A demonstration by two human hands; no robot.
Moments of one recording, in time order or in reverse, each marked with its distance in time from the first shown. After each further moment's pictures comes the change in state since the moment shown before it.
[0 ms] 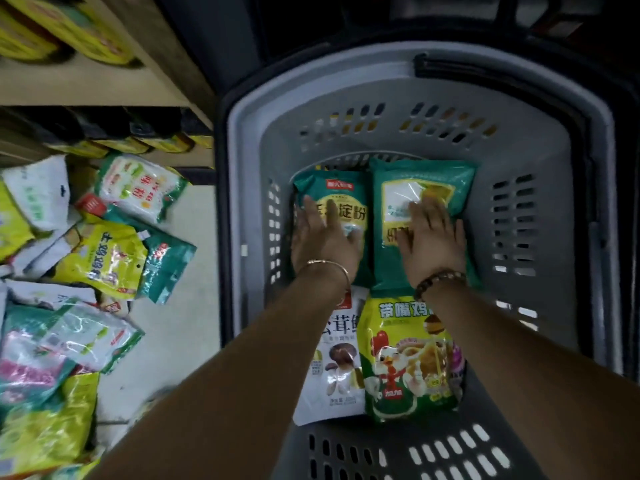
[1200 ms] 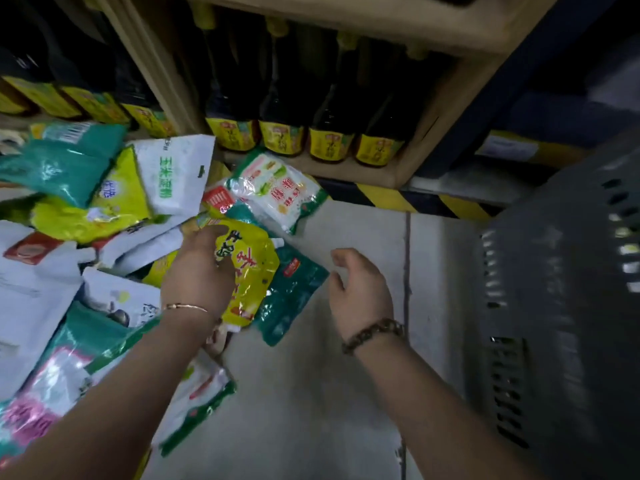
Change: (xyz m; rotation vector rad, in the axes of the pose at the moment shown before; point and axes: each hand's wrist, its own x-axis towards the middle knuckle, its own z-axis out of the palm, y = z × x) left_hand 0.056 -0.463 -0.044 -0.329 0.624 -0.008; right_hand -0.043 -0.375 0.184 0.488 0.061 -0.207
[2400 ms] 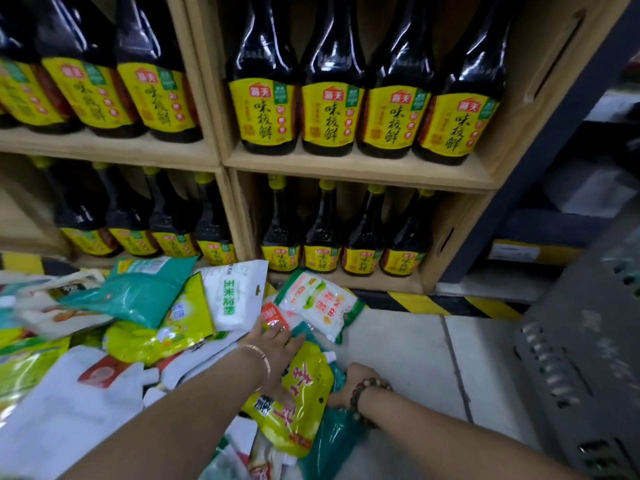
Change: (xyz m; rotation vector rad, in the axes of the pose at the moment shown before) left_hand 0.089 -0.024 0.010 1.051 -0.623 0.664; right_hand 0.069 -0.014 0.086 -0.324 -0.410 0.313
